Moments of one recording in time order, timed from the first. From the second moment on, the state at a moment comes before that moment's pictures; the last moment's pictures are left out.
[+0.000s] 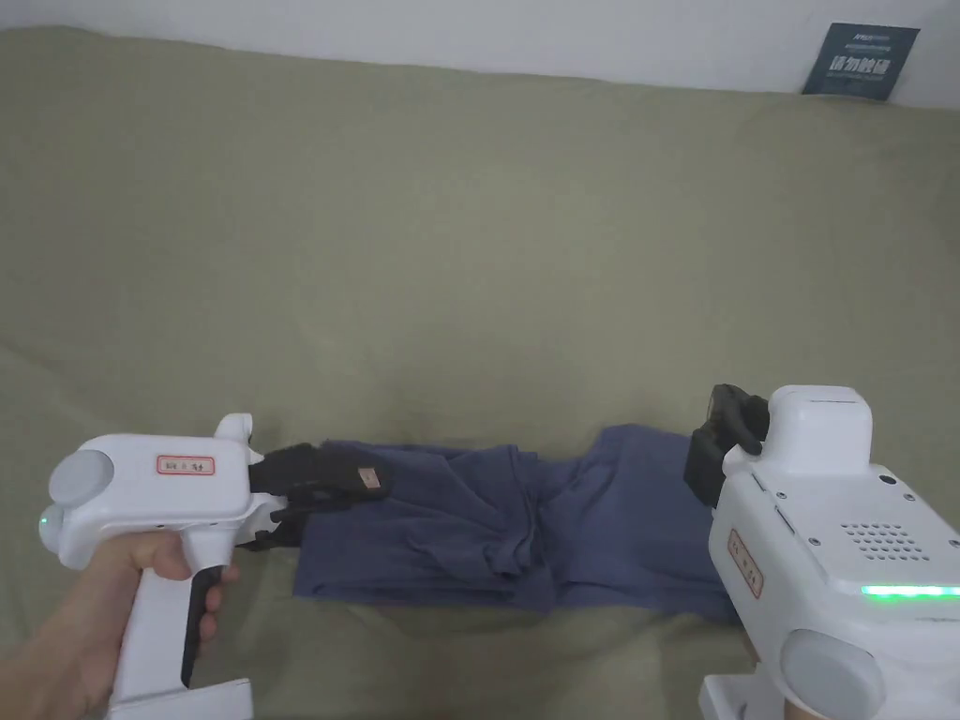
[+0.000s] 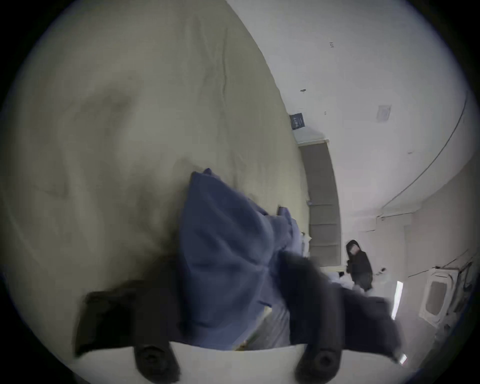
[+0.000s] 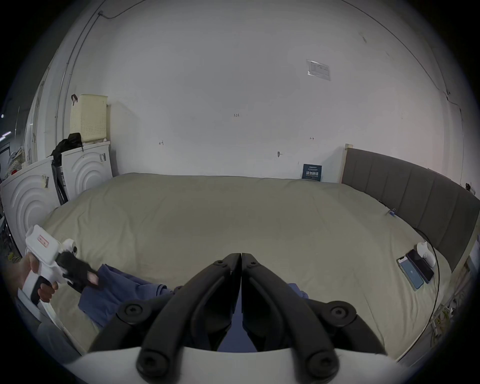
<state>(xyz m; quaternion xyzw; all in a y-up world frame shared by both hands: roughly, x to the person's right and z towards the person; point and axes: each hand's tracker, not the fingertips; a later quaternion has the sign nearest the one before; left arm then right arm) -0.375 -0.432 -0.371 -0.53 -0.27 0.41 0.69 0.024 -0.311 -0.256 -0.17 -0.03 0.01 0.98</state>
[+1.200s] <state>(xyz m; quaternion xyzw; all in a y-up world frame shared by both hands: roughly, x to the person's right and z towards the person) -0.206 -0.293 -0.370 -0.52 -0.23 0.05 0.82 0.036 -0.299 -0.240 -0.14 -0.02 0.00 0.99</state>
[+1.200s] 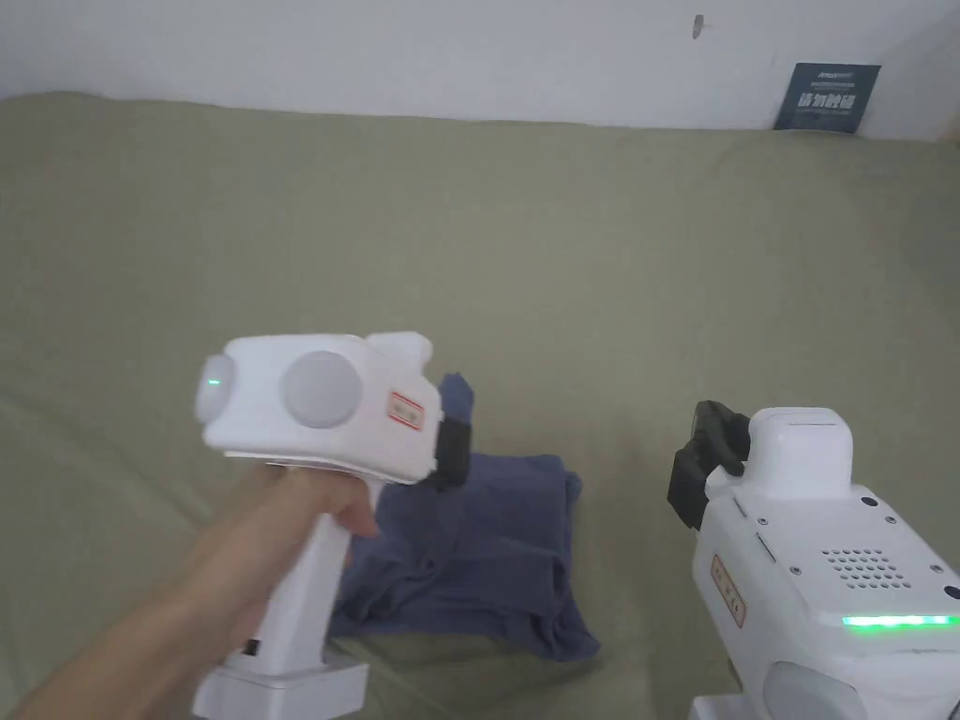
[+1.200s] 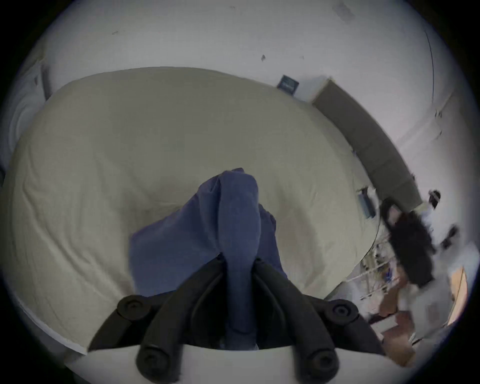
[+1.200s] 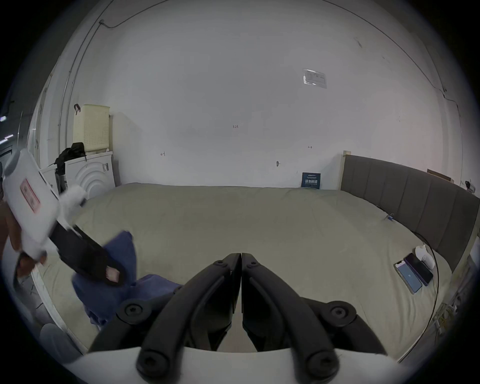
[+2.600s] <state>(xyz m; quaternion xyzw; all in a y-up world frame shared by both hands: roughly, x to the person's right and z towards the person) -0.222 -0.390 -0.345 -0.54 -0.31 0.24 0.74 0.024 -0.328 -0.249 -0.20 -0.01 0.00 0.98</state>
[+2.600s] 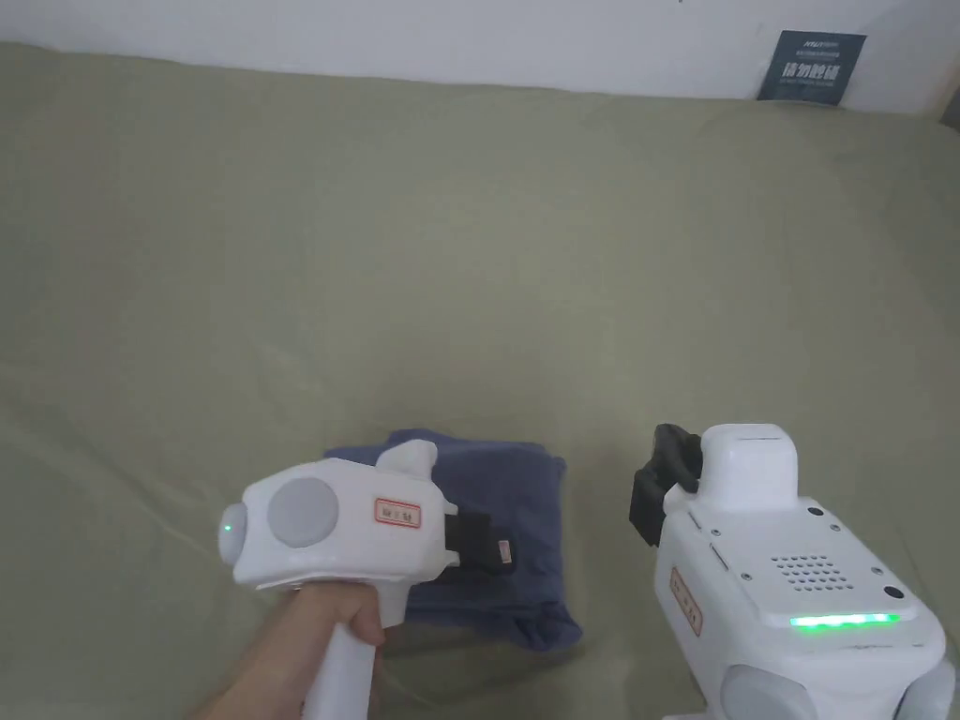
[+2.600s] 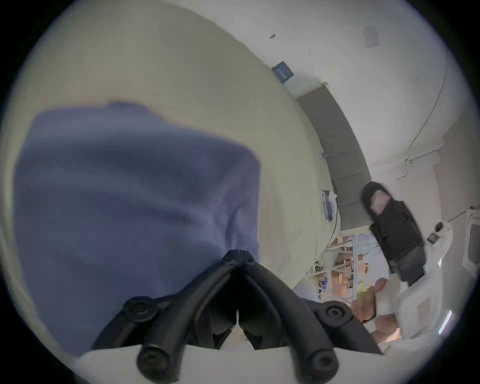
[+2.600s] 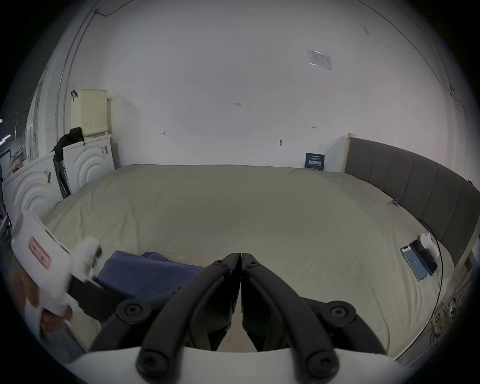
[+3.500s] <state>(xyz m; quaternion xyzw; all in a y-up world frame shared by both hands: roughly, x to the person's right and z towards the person) -0.372 -0.382 -0.366 -0.53 -0.25 0.26 0.77 -0.051 -0.399 -0.308 -0.44 0.08 0.00 0.90</state>
